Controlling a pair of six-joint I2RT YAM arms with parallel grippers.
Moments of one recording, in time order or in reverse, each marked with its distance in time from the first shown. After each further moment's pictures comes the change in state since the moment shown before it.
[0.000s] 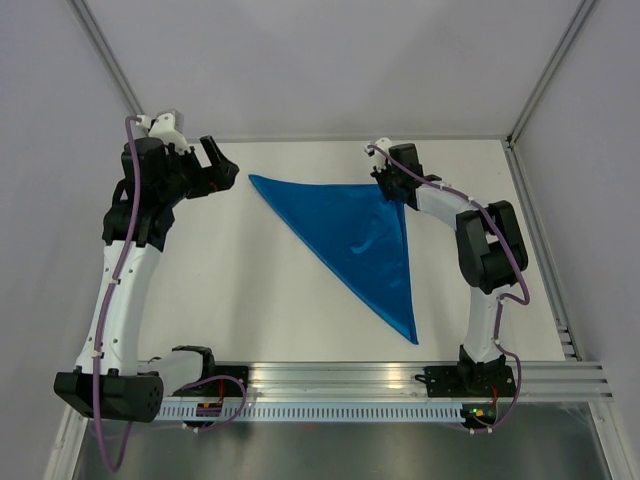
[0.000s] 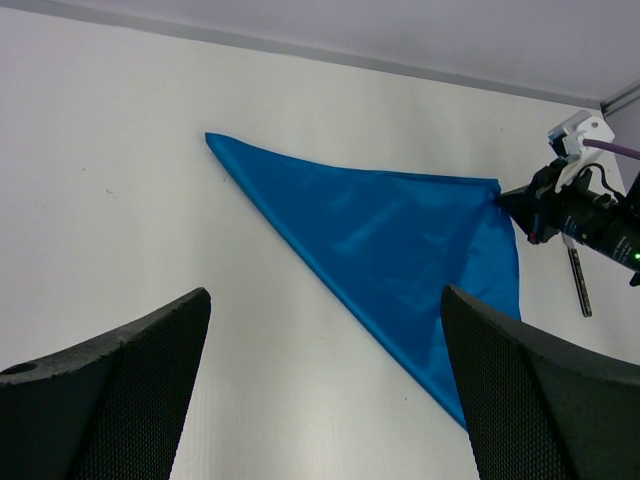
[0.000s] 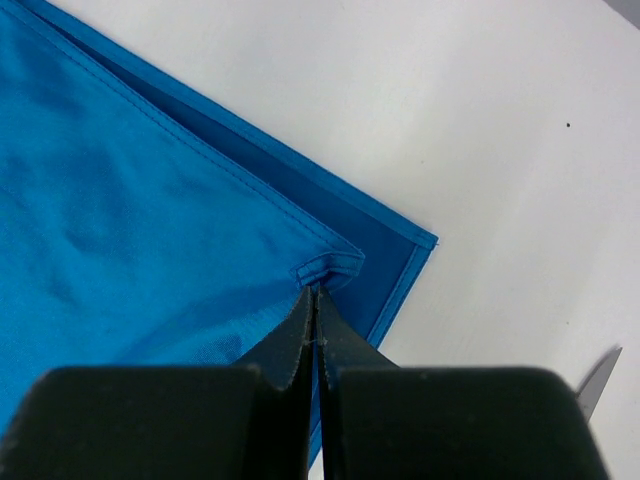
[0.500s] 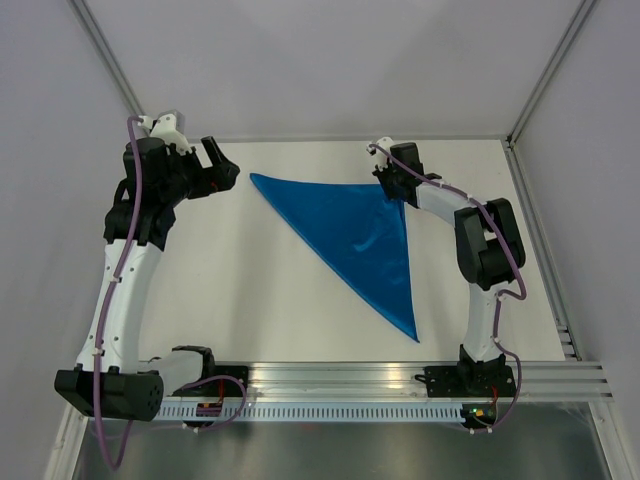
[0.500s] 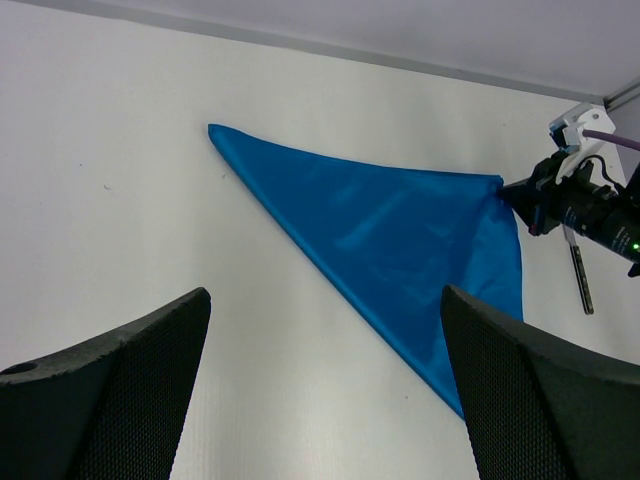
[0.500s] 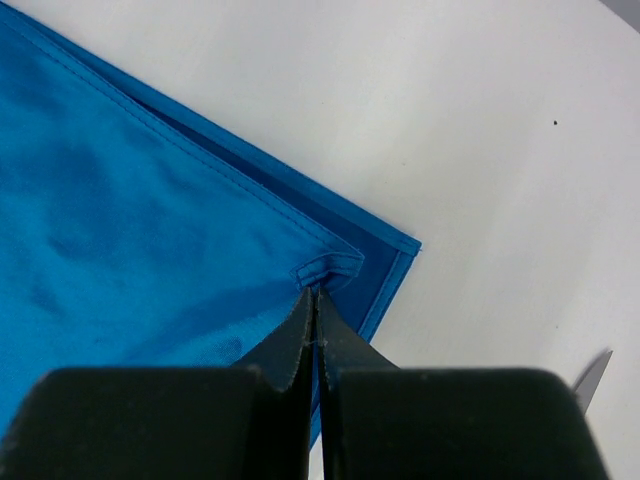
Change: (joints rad) left arm 0.000 0.006 -0.010 0.005 0.002 -0.001; right arm -0.016 0.032 0.026 -0.001 0.014 -0.009
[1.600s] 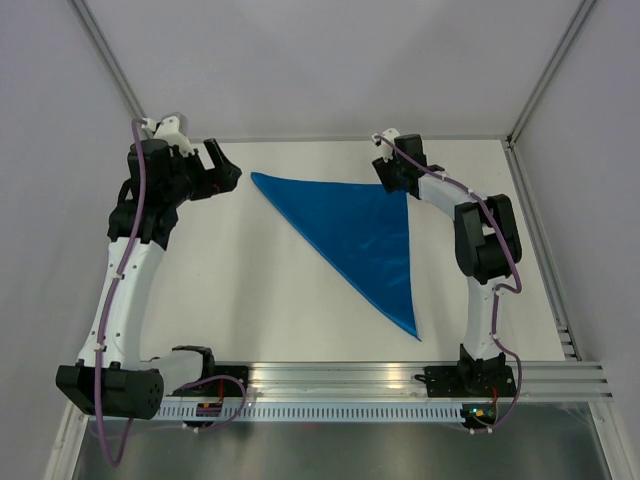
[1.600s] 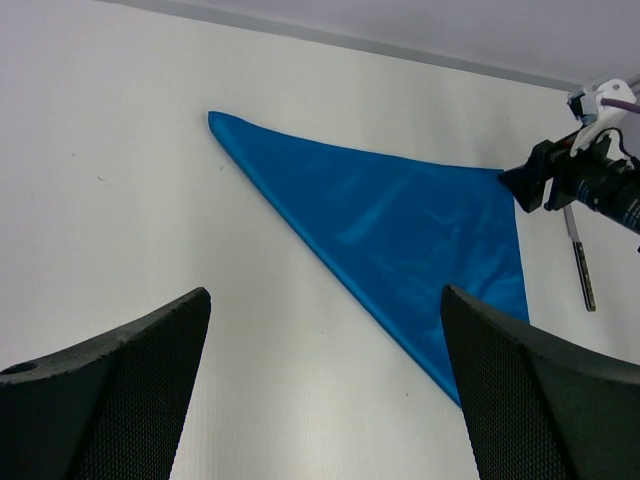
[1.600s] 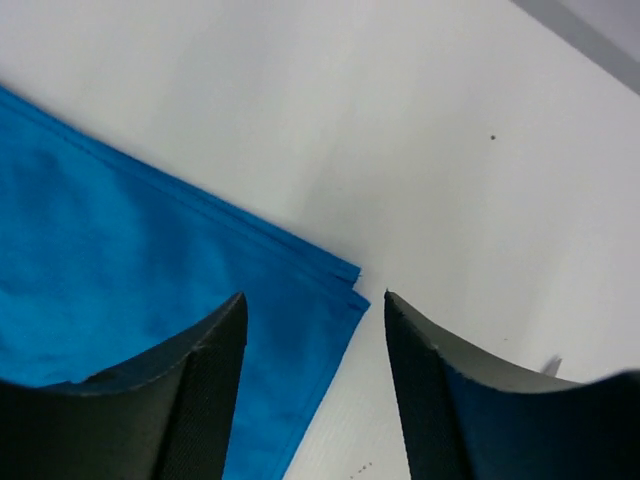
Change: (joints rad) left arm 0.000 0.010 -0.025 0.016 0.003 -0.002; right arm -0.028 0.058 0.087 -0.026 0.045 -0.014
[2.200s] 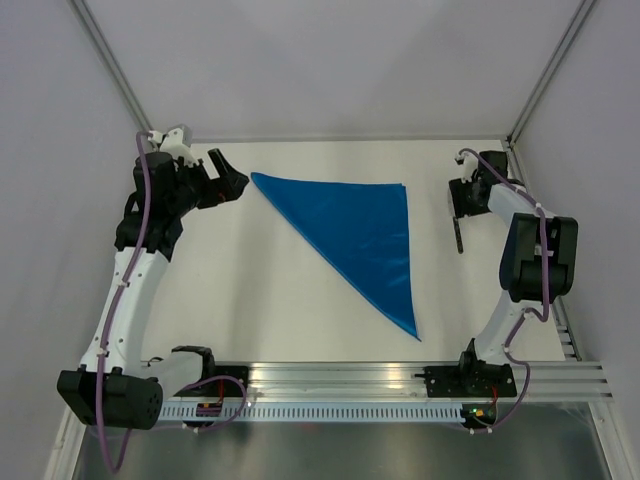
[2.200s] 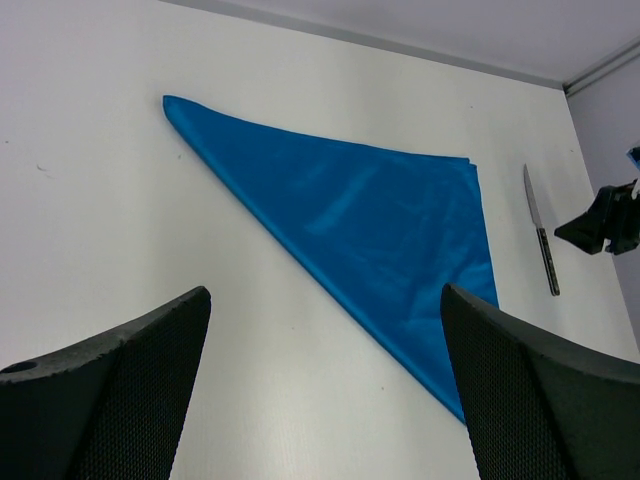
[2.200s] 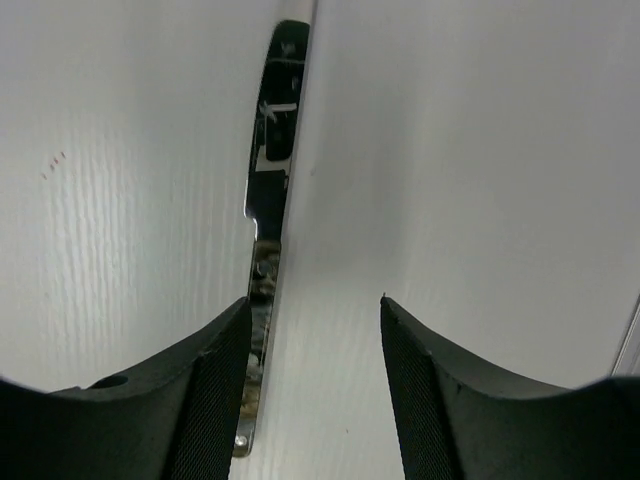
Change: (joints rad) left arm 0.000 -0.050 -0.134 0.111 0.071 -0.055; right arm -0.377 -0.220 -0.216 -0.250 -0.116 0.018
